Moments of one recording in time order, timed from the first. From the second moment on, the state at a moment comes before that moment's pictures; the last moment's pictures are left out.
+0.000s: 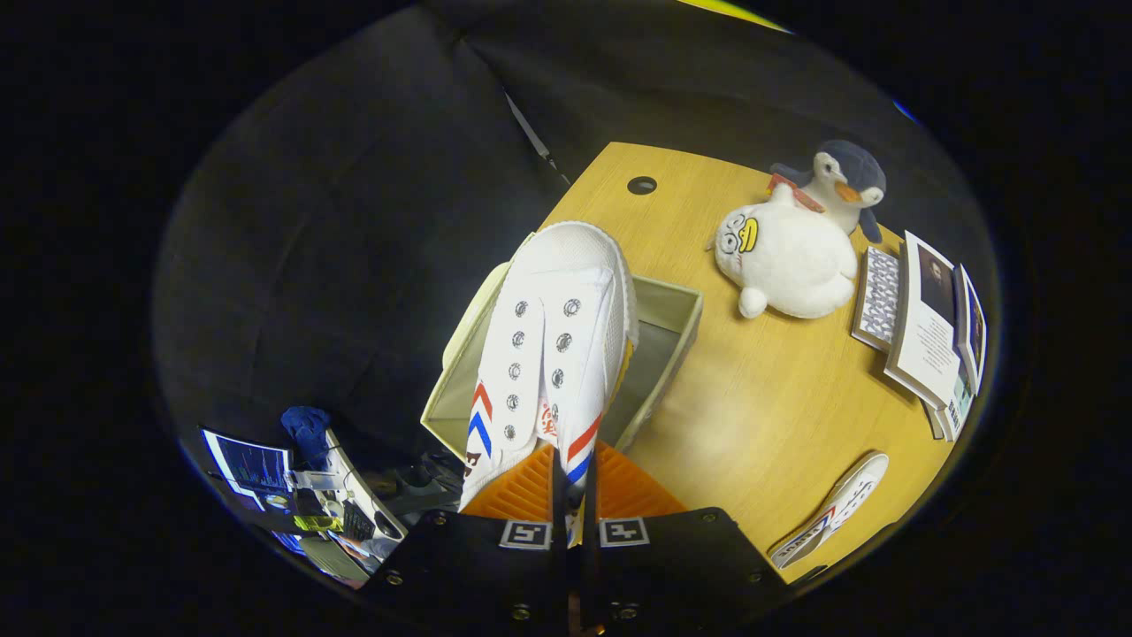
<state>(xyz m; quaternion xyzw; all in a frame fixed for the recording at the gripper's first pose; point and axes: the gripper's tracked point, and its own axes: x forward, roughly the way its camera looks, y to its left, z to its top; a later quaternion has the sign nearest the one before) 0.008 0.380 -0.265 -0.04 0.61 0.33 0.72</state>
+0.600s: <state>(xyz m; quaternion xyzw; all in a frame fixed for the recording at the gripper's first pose) 0.006 0.447 -0.303 -0.06 0.63 0.35 0.69</state>
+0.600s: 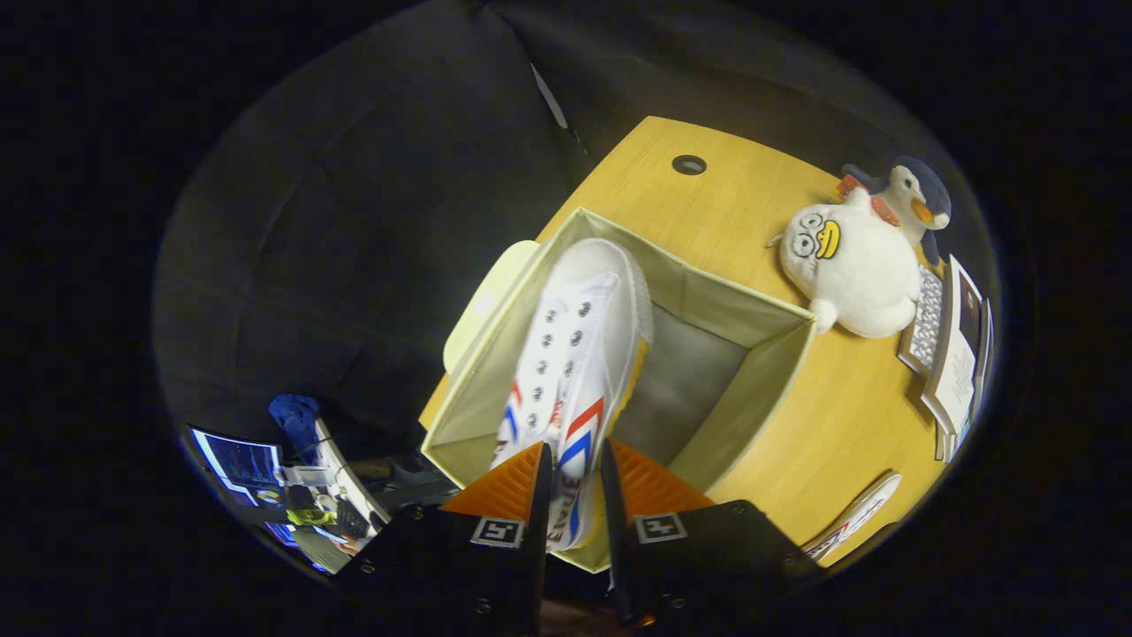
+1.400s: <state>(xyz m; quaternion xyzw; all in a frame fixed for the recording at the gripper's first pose) 0.045 0.311 -0.246 -0.02 0.59 0.31 0.75</state>
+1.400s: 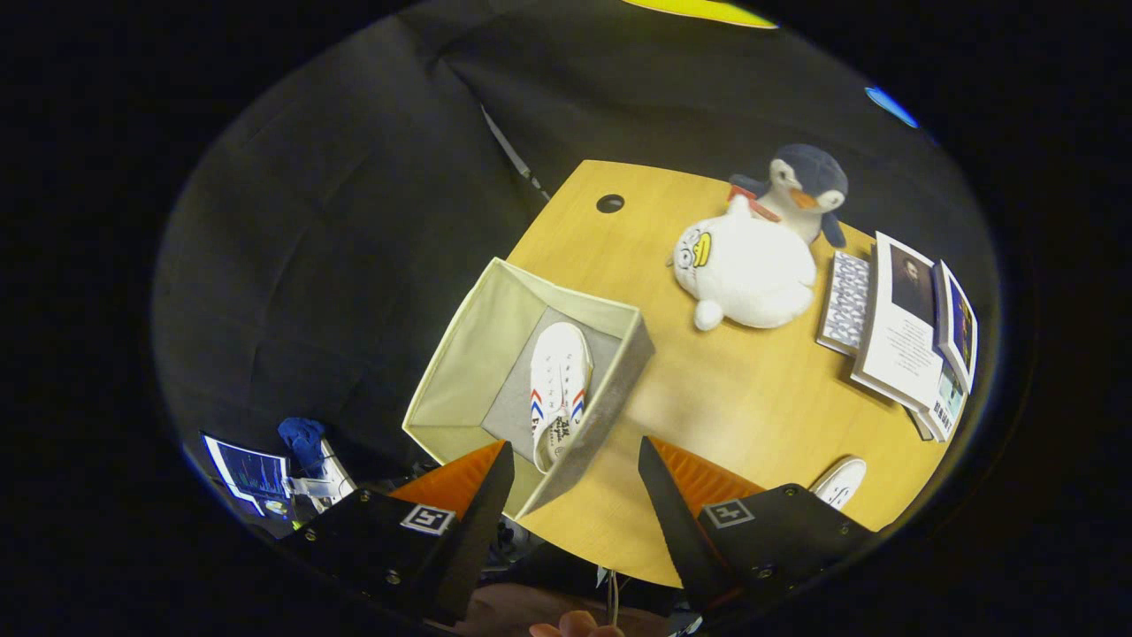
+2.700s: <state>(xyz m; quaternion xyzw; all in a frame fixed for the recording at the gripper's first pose) 0.017 0.027 -0.333 0.07 0.63 0.12 0.77</state>
